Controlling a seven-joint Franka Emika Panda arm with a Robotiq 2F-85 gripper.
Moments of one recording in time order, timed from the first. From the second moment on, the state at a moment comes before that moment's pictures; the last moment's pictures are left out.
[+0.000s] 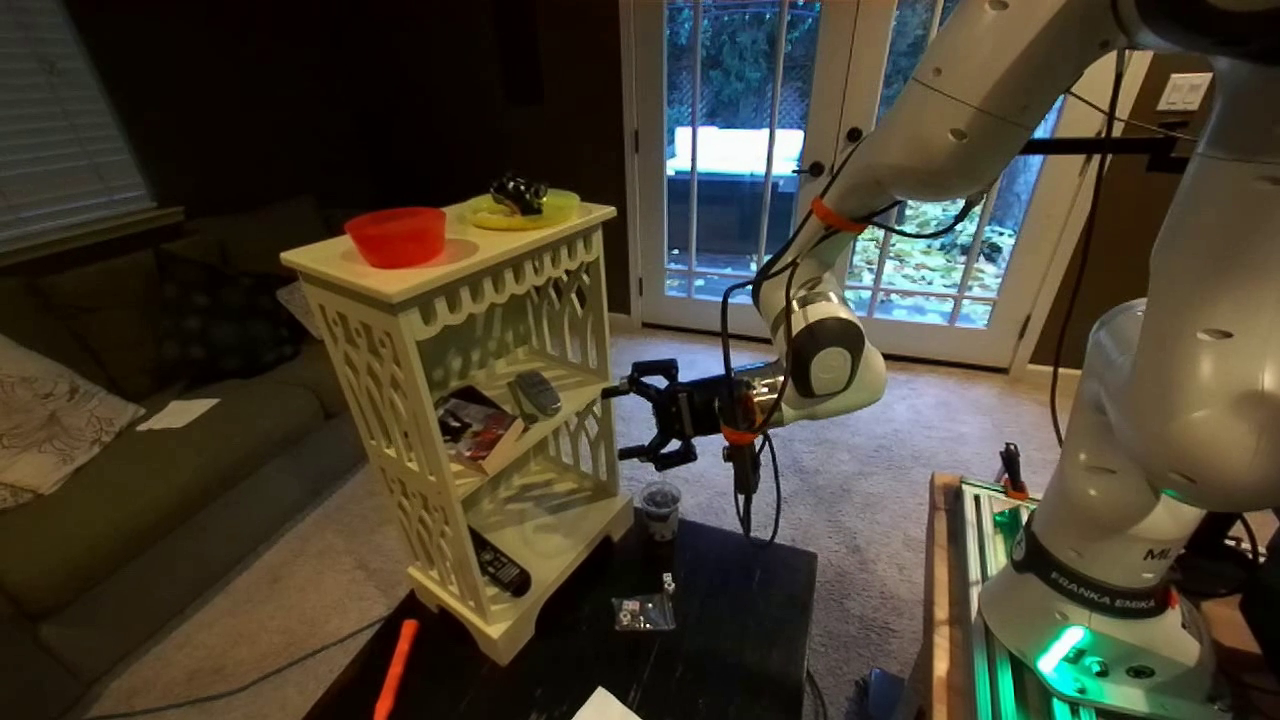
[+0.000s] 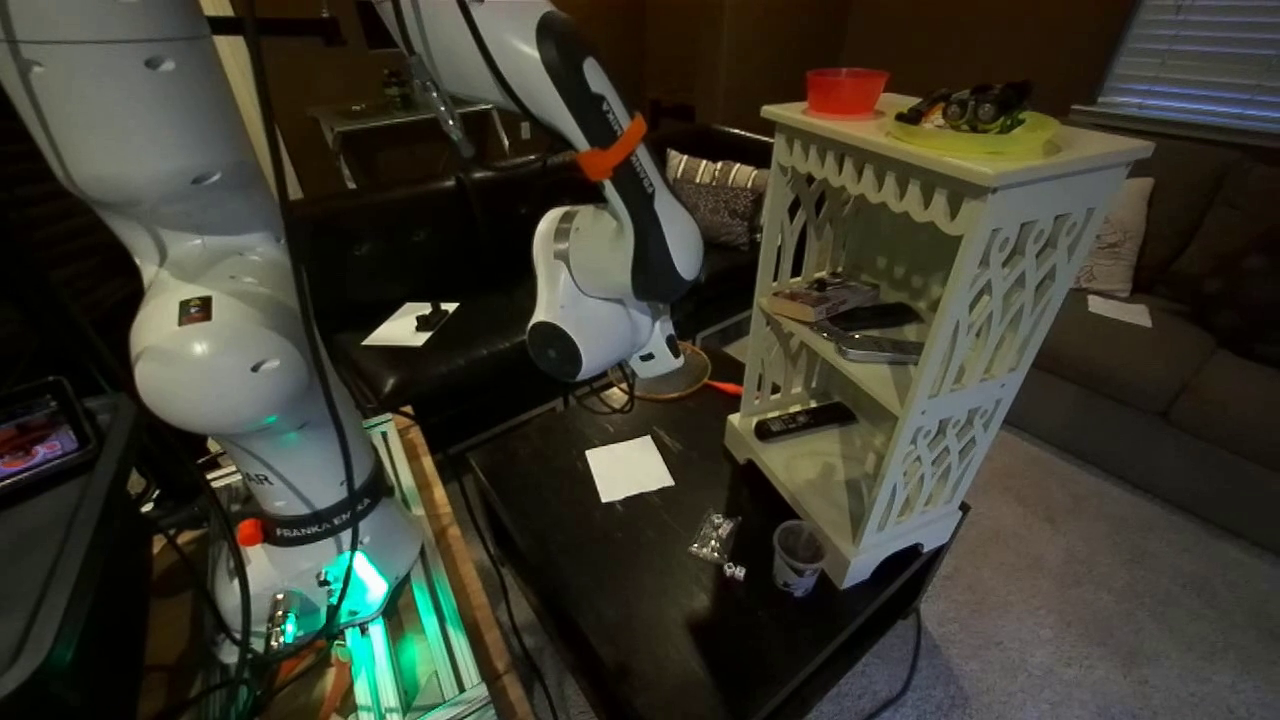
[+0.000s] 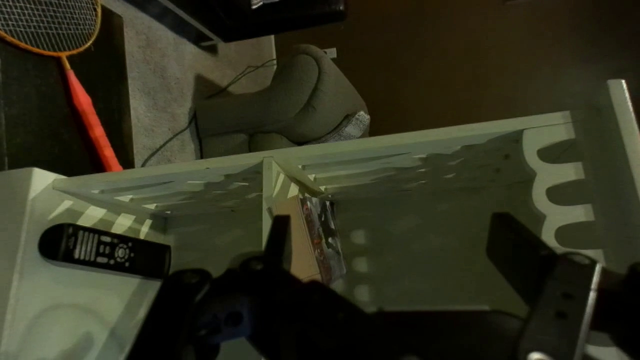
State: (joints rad) arm -0.02 0.03 -0.04 -2.72 2.51 2.08 -1.17
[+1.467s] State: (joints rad) arm 0.06 0.36 -0.08 -2.21 2.51 2.41 -1.13
